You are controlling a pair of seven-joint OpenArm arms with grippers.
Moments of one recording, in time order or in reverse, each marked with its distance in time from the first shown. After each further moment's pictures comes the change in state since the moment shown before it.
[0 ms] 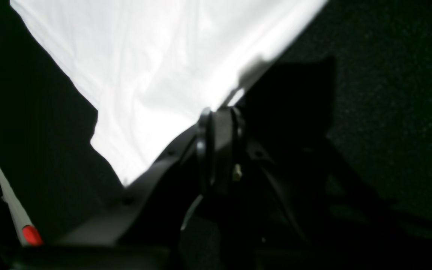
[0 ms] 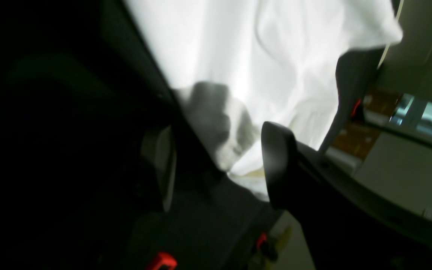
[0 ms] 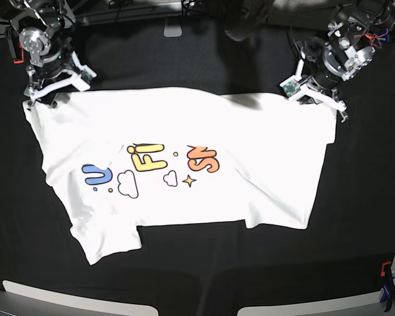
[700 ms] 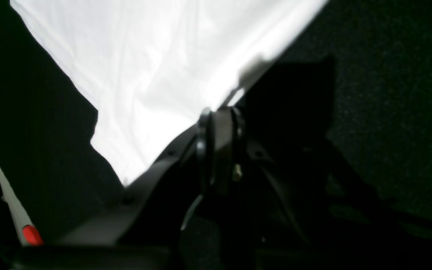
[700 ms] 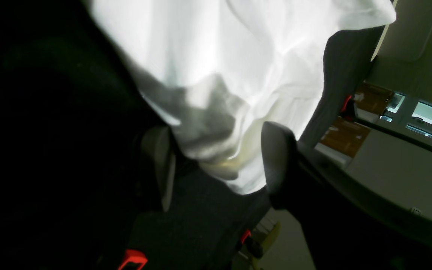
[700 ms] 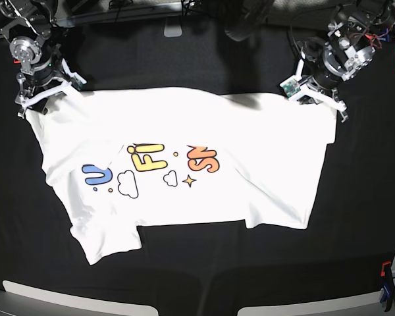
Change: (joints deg) left arm 0.0 0.0 0.0 0.0 0.0 0.0 0.0; right arm 1.1 3.7 -0.1 -0.3 1.1 0.2 1.7
